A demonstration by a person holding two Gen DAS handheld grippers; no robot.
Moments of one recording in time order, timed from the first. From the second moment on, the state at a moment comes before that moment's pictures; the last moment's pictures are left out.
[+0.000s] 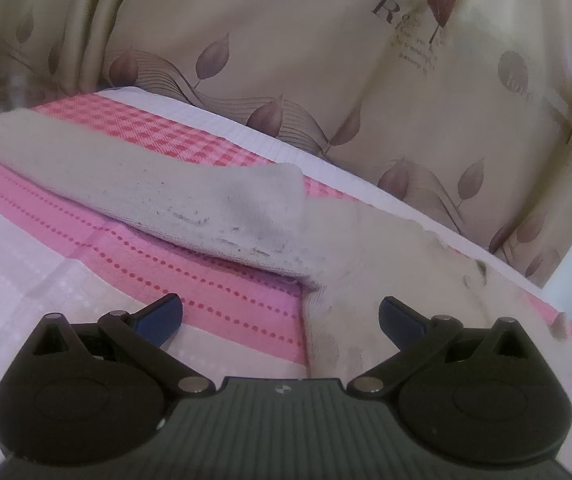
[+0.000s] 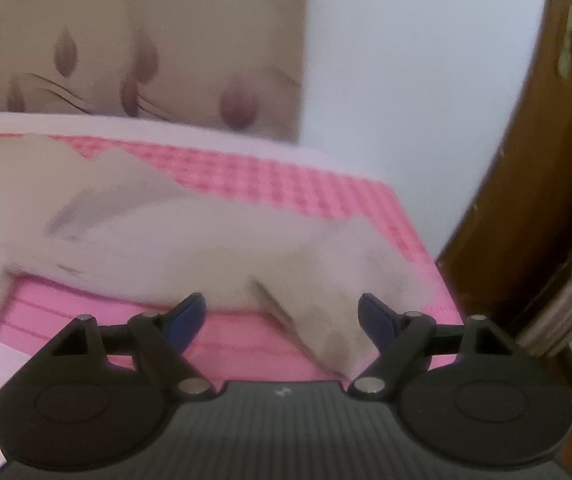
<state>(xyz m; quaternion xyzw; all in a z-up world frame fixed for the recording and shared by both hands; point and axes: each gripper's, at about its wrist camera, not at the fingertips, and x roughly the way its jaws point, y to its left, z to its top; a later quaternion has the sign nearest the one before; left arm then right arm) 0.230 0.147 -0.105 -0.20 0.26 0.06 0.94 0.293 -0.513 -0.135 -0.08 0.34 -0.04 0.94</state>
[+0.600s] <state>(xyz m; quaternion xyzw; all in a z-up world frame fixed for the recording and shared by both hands) 0.232 0.142 -0.106 -0.18 0.26 0.07 0.94 0.276 -0.615 -0.133 0.28 0.29 -0.09 0.91</state>
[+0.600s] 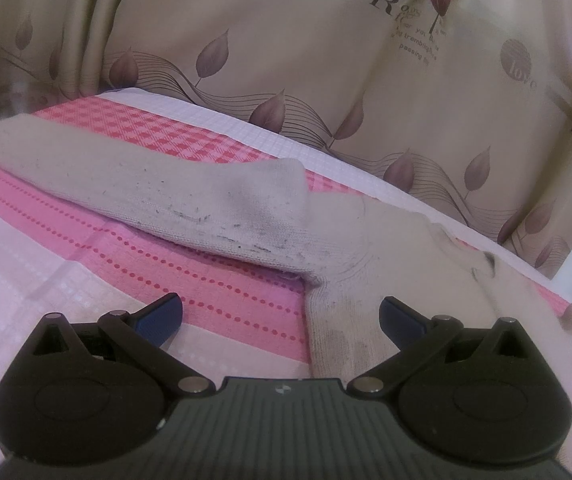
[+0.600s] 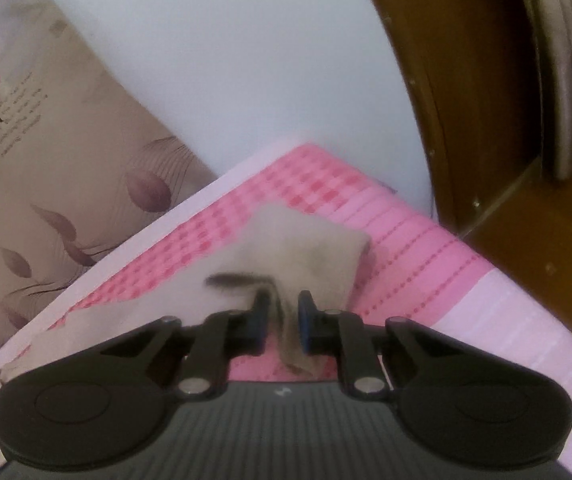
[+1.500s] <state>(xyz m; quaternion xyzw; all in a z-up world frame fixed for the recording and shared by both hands) 0.228 0.148 -0.106 -0.21 0.25 0.07 0.94 0.288 -0.520 -0.046 0.36 0.23 0.06 0.90</state>
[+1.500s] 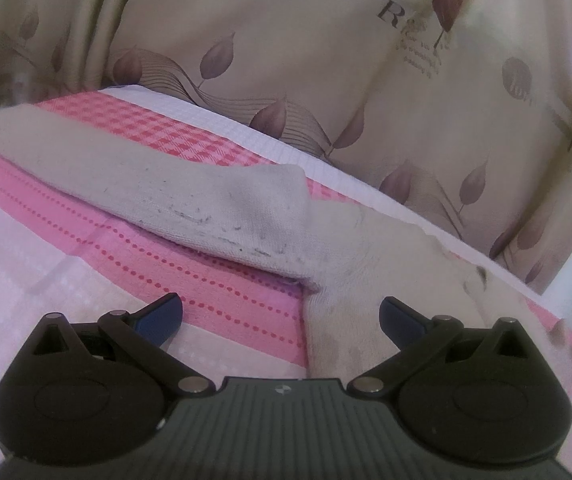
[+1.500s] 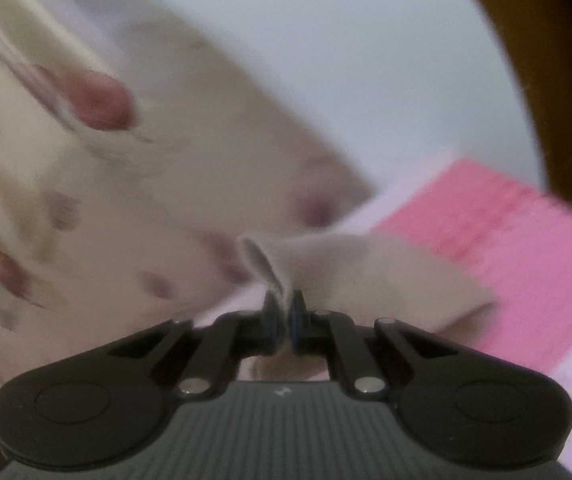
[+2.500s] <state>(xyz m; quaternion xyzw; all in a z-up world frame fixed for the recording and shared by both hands) 0.233 0.144 -0.106 -0.19 0.26 0.07 0.94 0.367 -0.136 -0.112 0.38 0.36 0.26 0.81</state>
